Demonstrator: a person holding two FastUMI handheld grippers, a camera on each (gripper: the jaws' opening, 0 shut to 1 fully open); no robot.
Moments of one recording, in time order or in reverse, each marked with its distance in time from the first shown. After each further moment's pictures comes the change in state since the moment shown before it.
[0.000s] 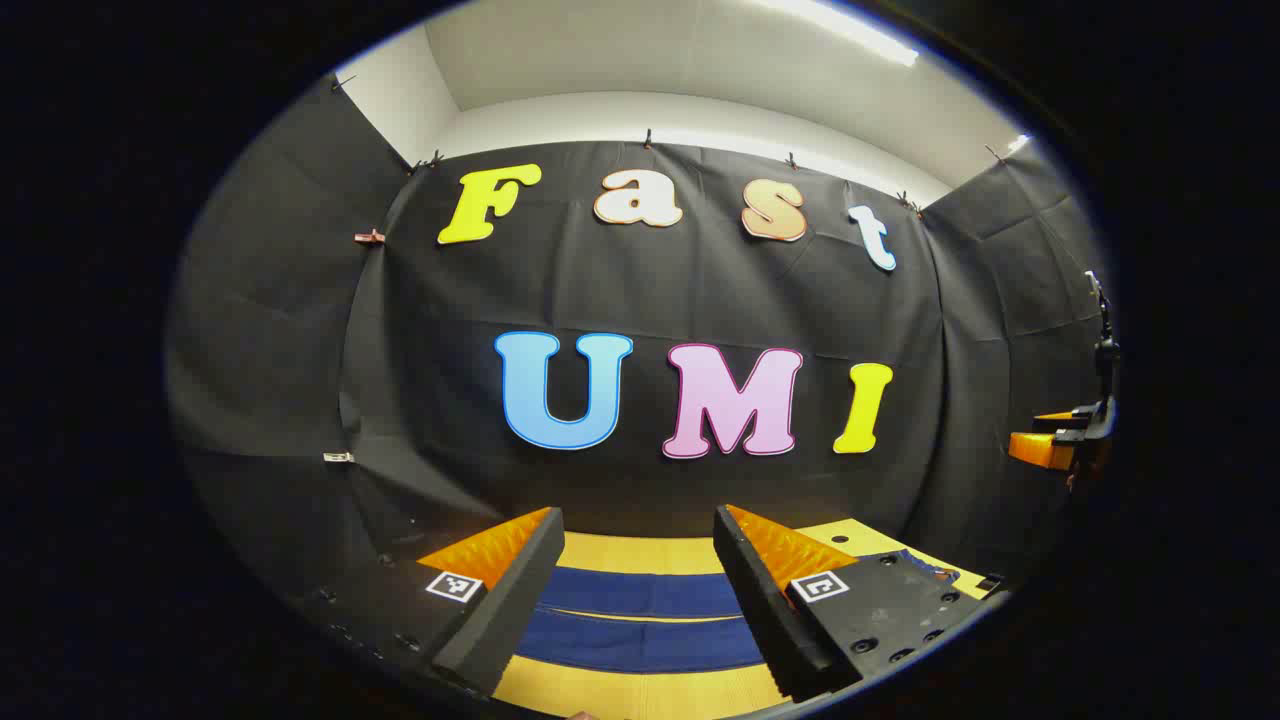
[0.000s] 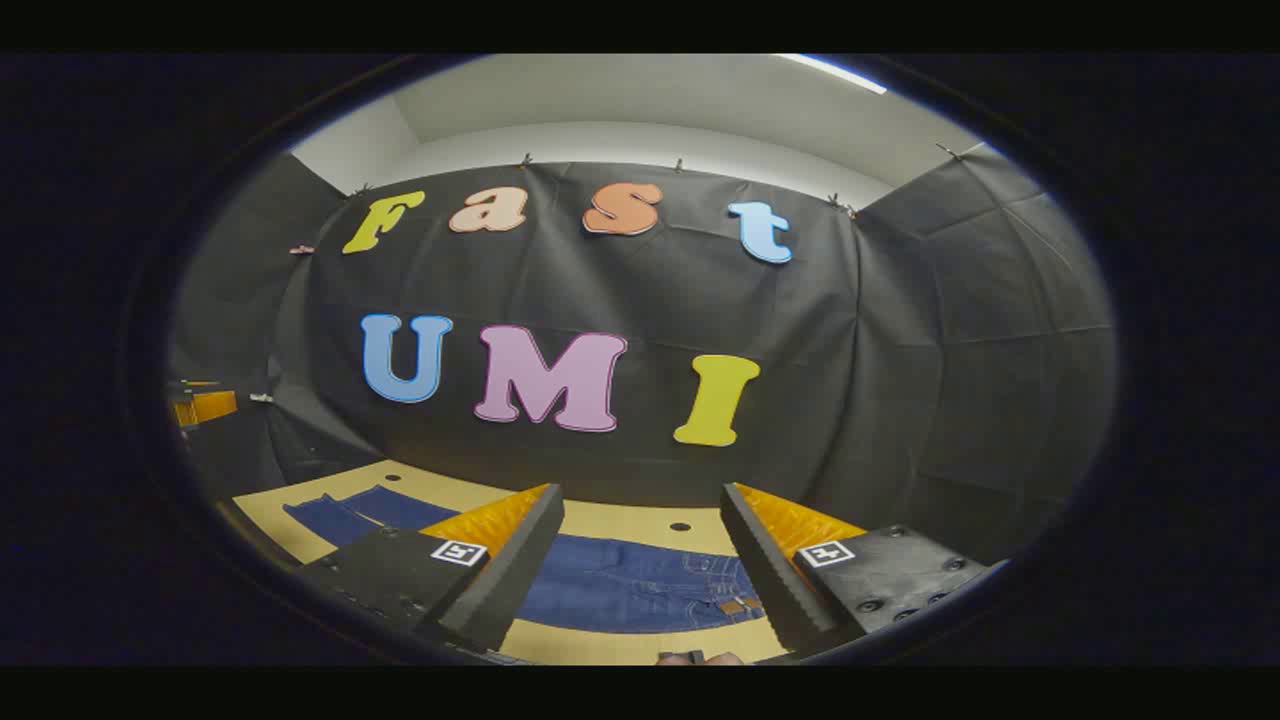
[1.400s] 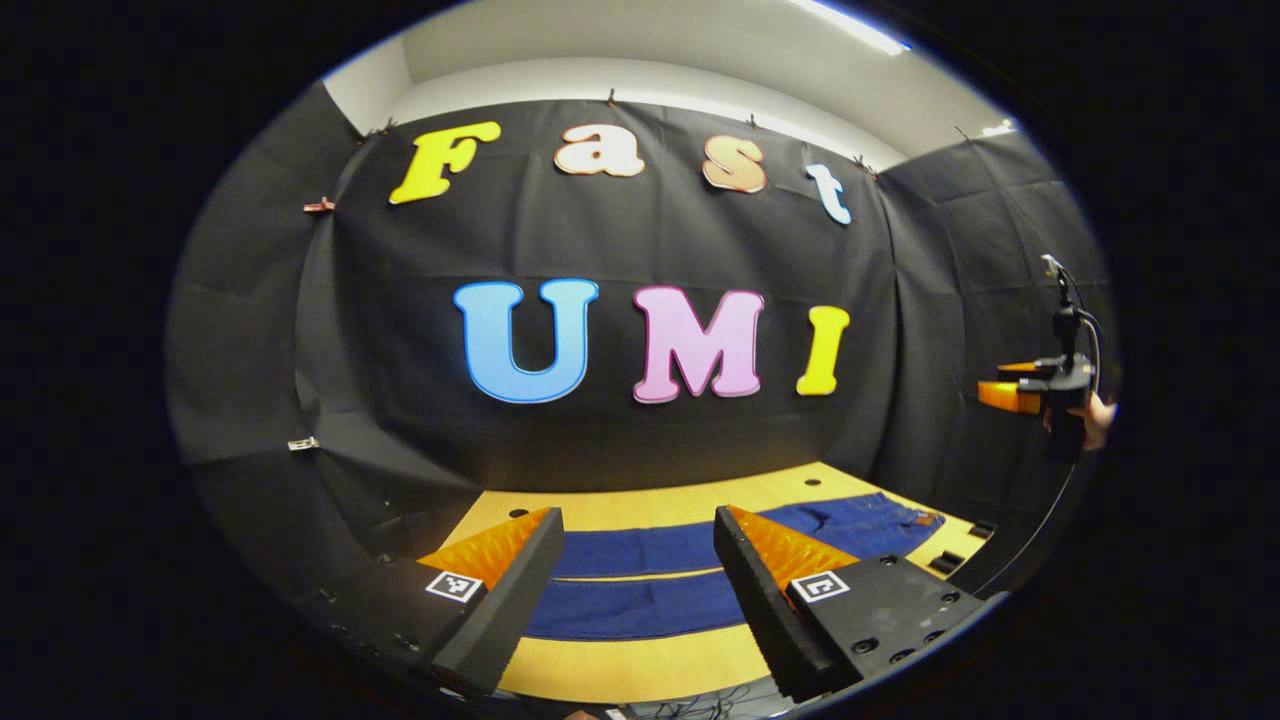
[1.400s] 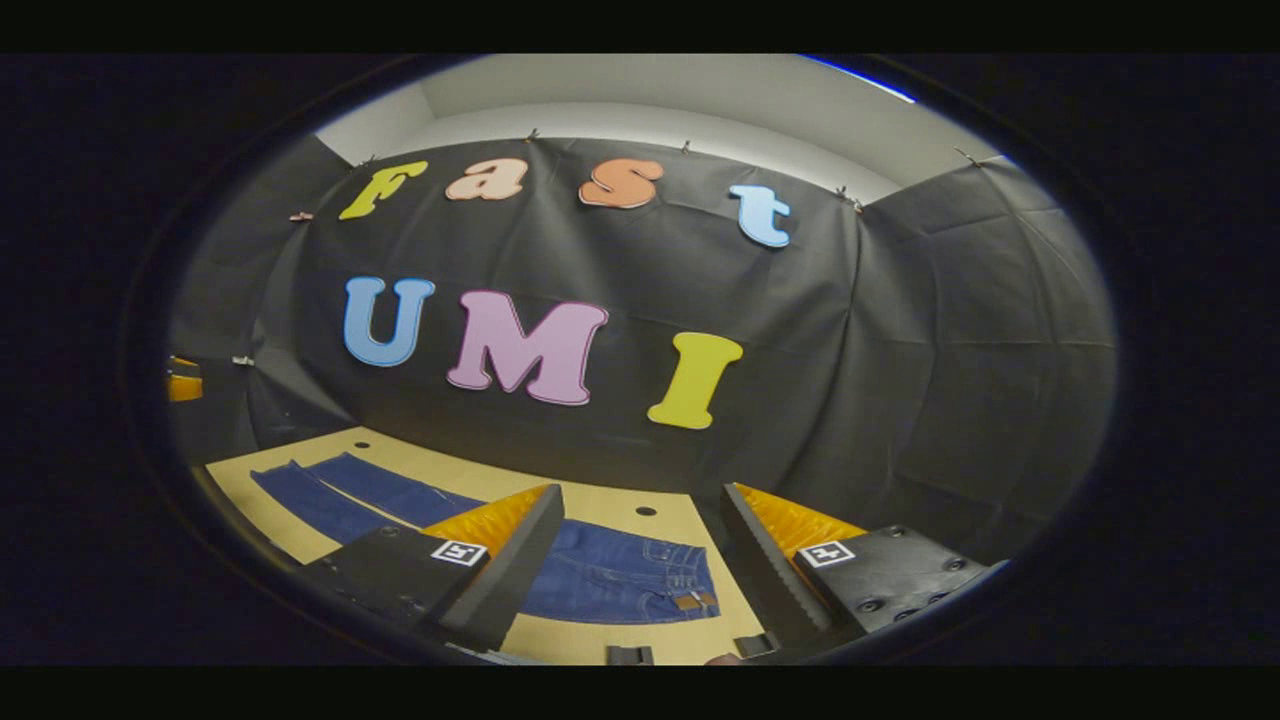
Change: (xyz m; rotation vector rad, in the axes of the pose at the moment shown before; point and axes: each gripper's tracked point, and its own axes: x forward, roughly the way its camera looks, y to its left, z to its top) left arm -0.001 0.042 -0.066 0.078 0.191 -0.197; right arm 0.024 -0.045 -0.041 -0.092 0.091 -0.032
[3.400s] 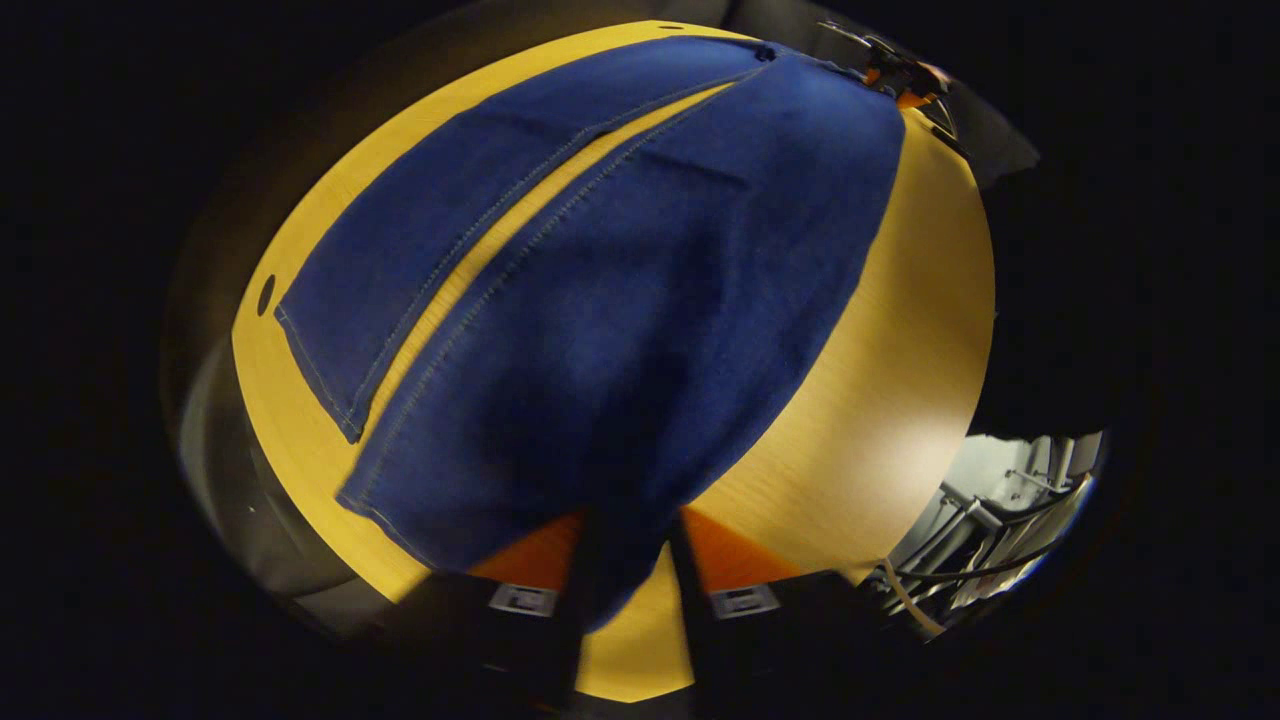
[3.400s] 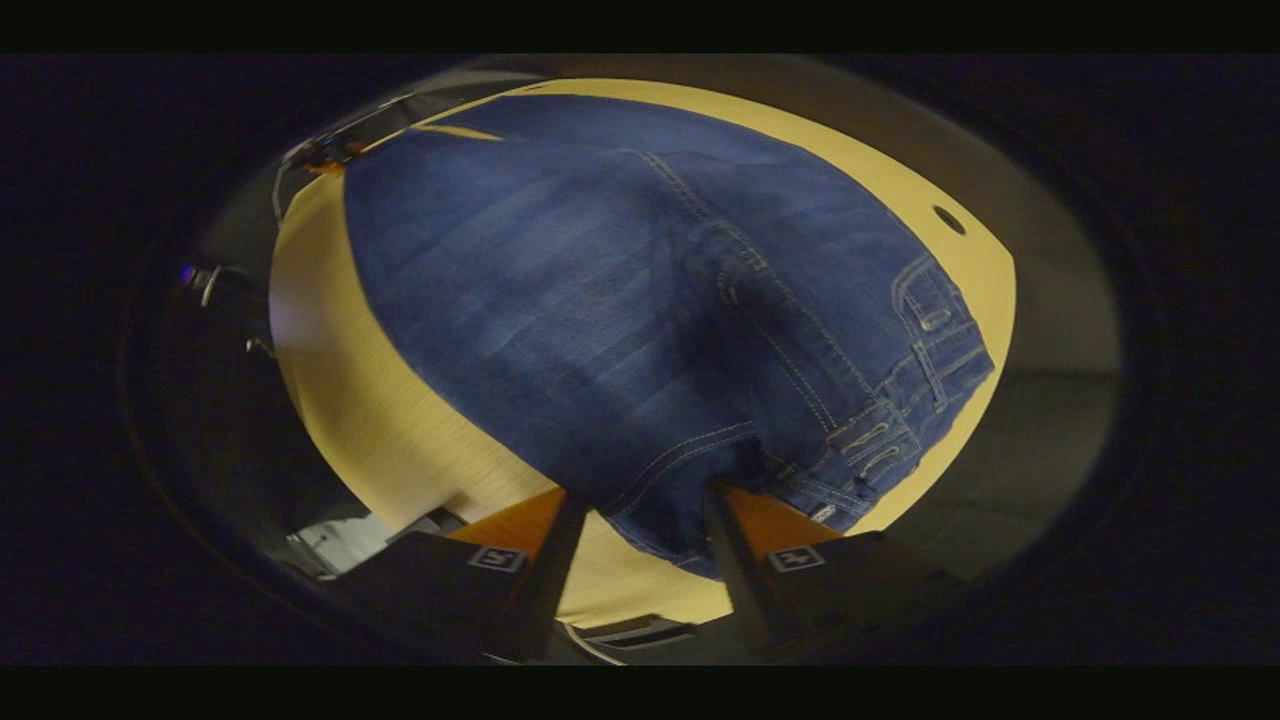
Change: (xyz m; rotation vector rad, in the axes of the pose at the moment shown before) left arm 0.159 0.139 -0.357 0.598 1.279 -0.577; right arm 0.107 0.001 -0.409 -0.453 1.228 0.759
